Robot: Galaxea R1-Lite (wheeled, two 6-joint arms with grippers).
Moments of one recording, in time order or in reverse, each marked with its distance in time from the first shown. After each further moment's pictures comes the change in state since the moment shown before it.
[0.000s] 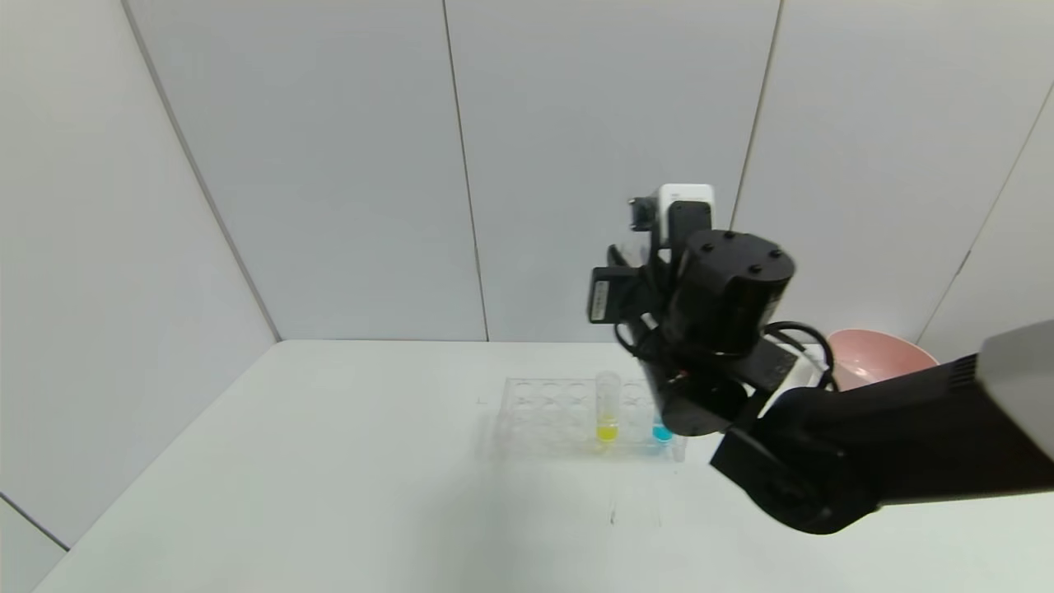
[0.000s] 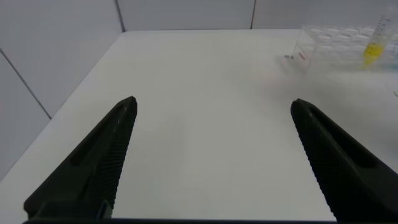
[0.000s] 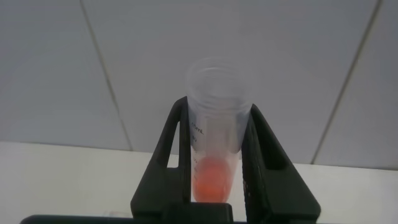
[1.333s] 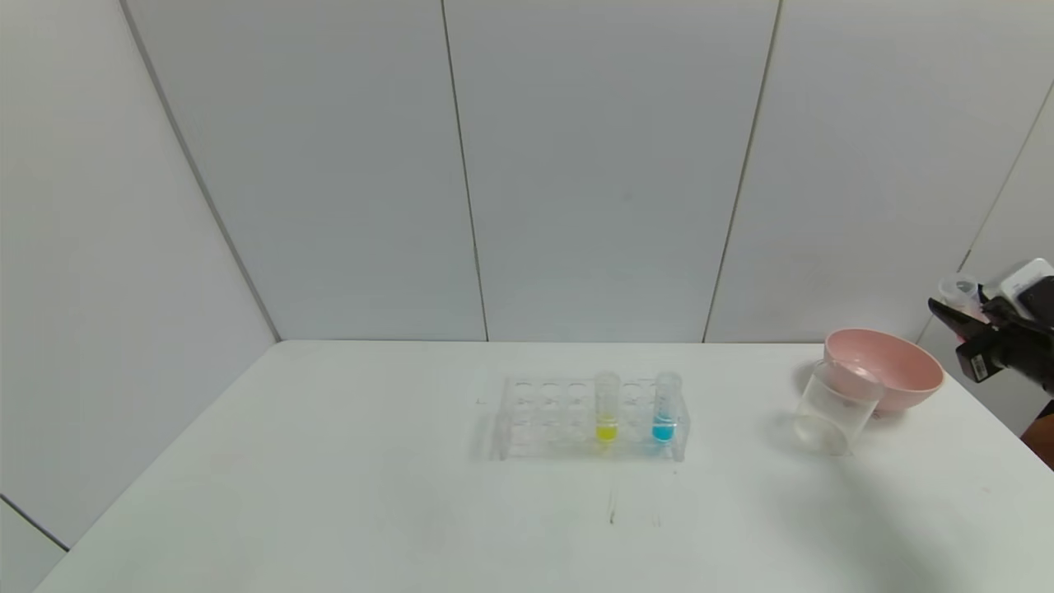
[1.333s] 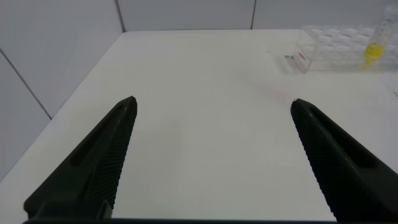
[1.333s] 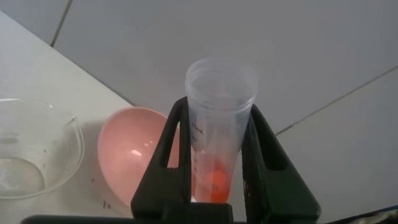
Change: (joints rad) left arm 0.000 0.000 0.000 0.000 0.000 0.000; right arm -1.071 -0.212 0.554 -0.191 1.076 -0.714
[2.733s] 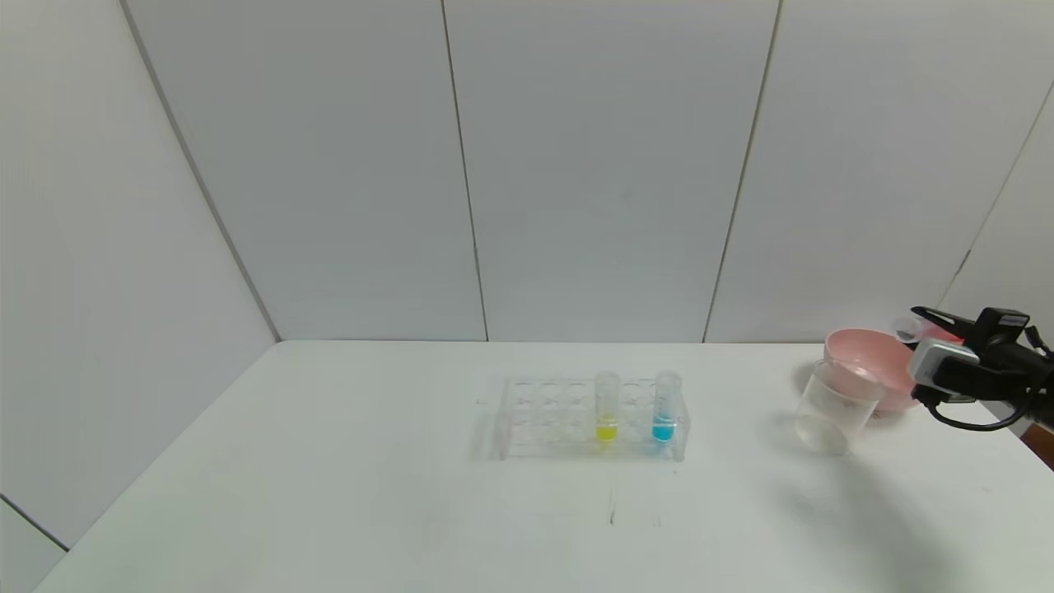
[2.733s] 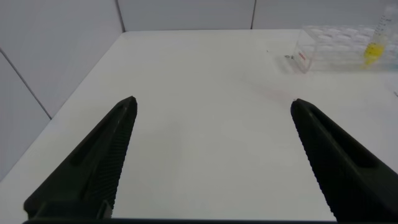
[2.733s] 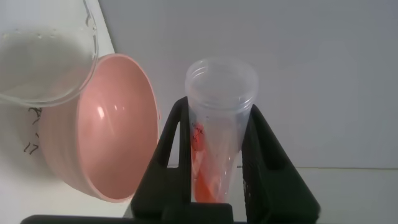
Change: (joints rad) left arm 0.000 0.000 0.000 0.000 0.000 0.000; right arm 0.012 0.099 -0.008 0.006 0.075 -0.709
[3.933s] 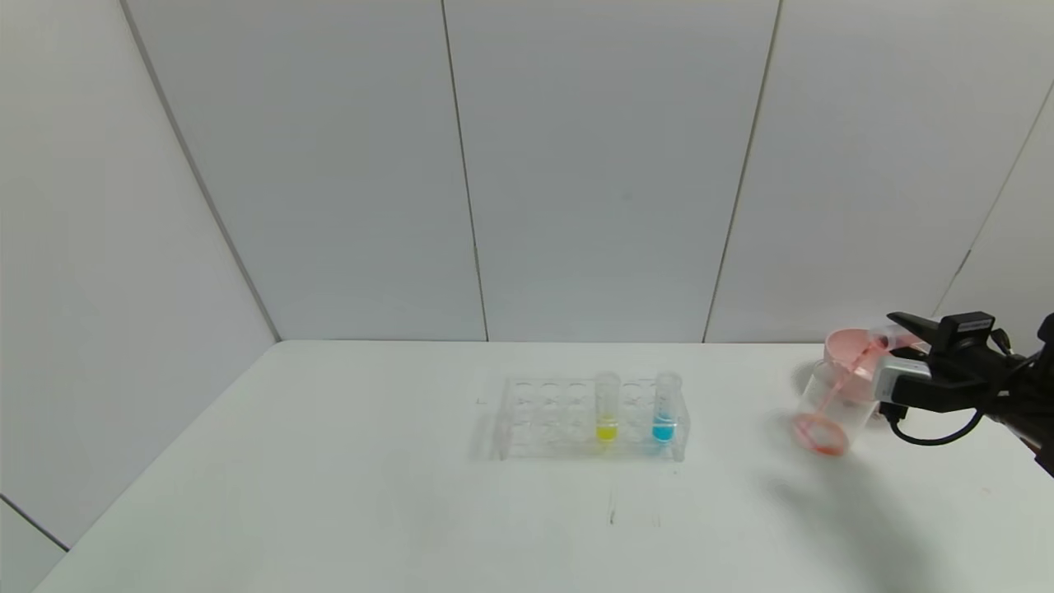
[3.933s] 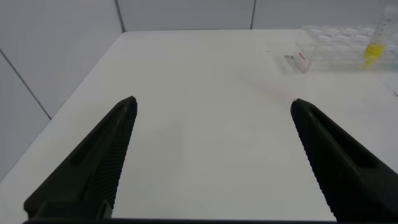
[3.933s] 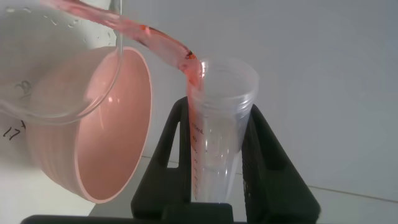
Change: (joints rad) left arm 0.000 0.000 0.000 0.000 0.000 0.000; right arm 0.079 0.024 0.005 -0.004 -0.130 -0.220
